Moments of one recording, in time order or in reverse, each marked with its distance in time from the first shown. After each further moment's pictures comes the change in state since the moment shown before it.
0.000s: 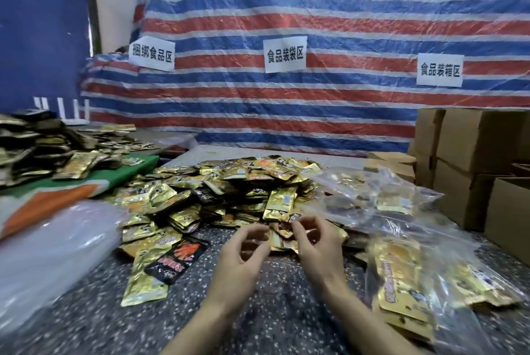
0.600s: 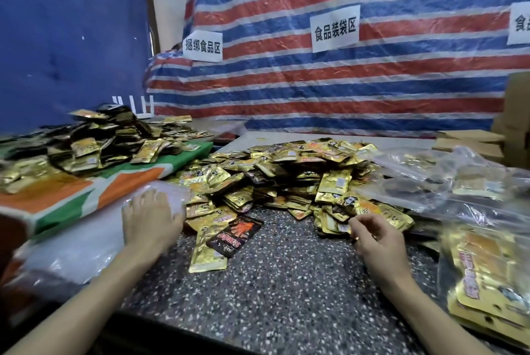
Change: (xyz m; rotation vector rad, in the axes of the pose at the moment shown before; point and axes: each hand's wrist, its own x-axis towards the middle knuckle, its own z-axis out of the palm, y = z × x) left_hand 0.041 -0.029 -0.215 1.490 0.433 -0.231; right_hand -0.006 0.033 0.006 0.196 -0.071 0.122
